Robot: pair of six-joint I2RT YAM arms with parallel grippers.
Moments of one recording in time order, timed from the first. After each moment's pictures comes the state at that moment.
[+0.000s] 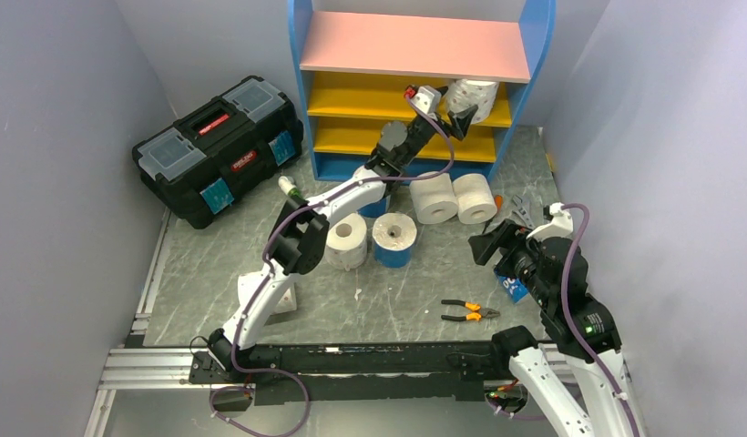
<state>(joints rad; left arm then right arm) -0.76 2.50 2.25 0.78 0.05 -0.12 0.30 0.44 0.85 -0.80 0.07 0.59</state>
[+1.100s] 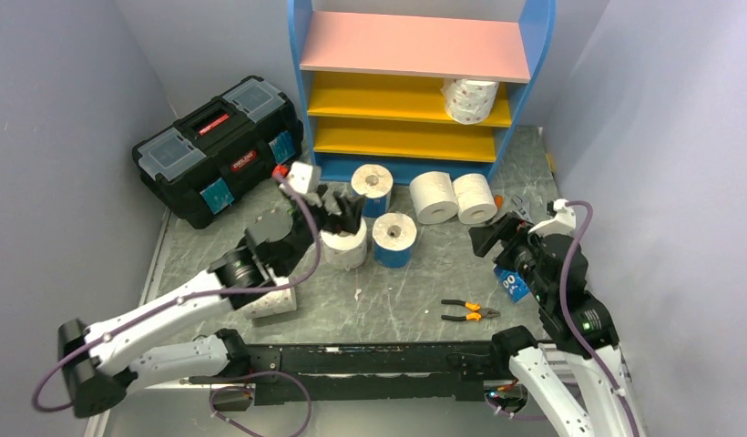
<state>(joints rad) -0.96 1.05 0.93 0.23 -0.45 -0.22 0.30 0.43 0.84 -0.74 0.09 0.61</state>
